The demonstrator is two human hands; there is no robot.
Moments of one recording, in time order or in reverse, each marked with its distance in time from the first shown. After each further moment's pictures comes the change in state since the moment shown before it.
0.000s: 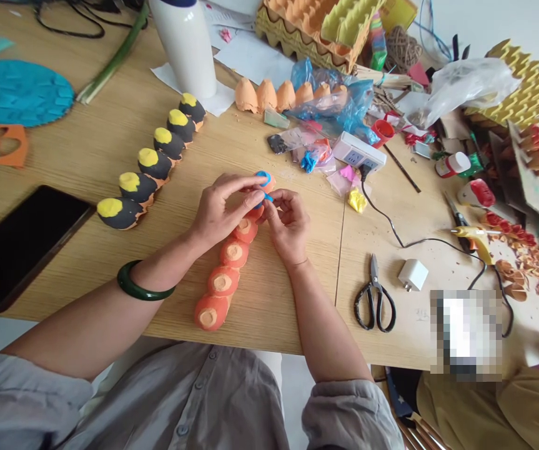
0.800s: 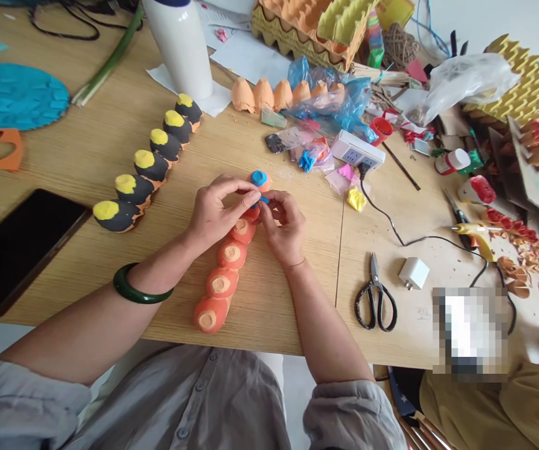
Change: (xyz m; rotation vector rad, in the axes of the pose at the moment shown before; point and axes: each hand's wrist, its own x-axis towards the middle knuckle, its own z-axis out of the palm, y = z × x) left_hand 0.001 0.002 -0.002 -0.048 0.019 -0.070; right_hand -0.005 0.009 0.002 -0.008 0.008 -0.106
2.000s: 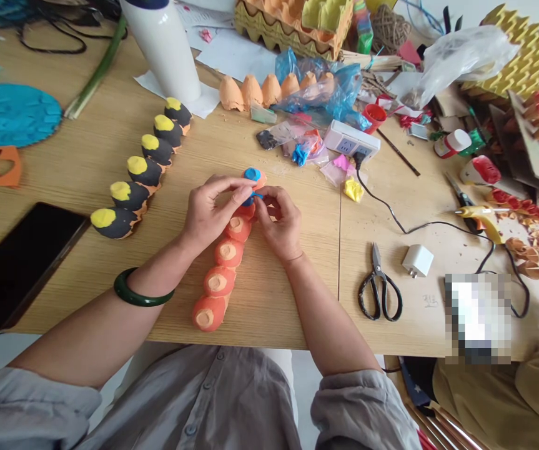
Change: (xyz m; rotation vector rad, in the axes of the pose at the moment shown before) left_hand -0.001 0.001 0.000 -0.094 0.014 -0.003; right_hand -0.002 0.013 -0.001 -0.019 -0.010 -0.080
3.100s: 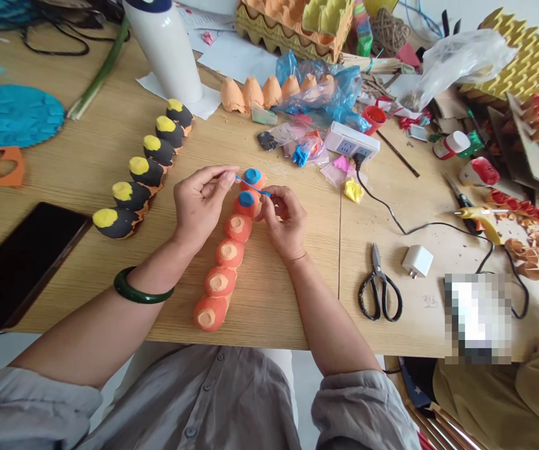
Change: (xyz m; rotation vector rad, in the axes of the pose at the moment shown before) left_hand 0.005 -0.010 -0.002 0.006 0.179 -0.107; right_hand 0.003 -0.006 -0.003 -0.029 0.070 0.023
